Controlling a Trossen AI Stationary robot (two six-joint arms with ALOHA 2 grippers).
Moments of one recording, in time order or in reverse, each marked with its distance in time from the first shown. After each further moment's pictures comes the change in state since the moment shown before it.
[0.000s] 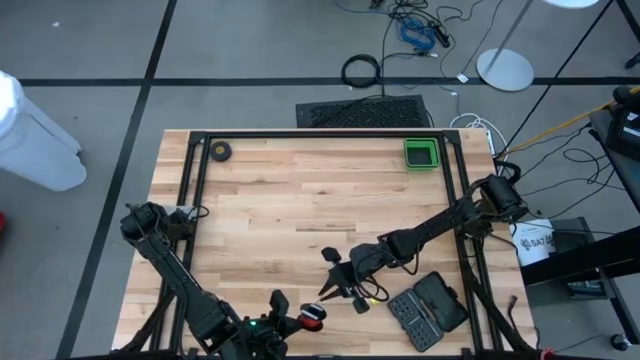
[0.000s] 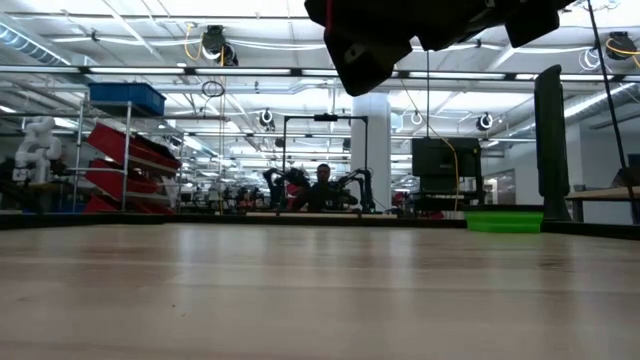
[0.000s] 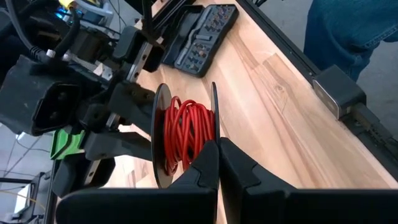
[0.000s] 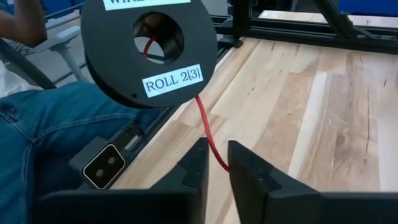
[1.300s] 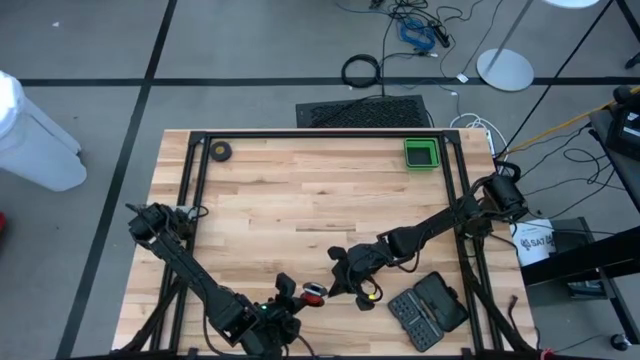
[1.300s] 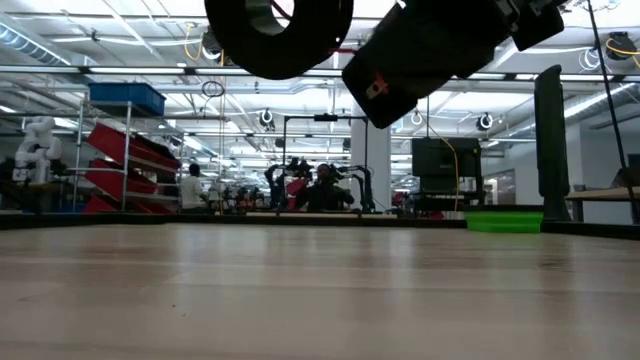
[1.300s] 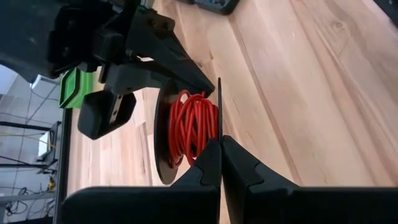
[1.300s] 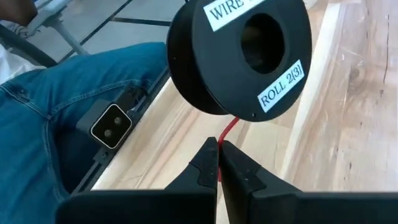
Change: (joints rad) left arm 0.091 0.043 -0.010 -0.165 -0.007 -0.141; right arm -0.008 -0.022 0.000 -0.182 -0.041 0.083
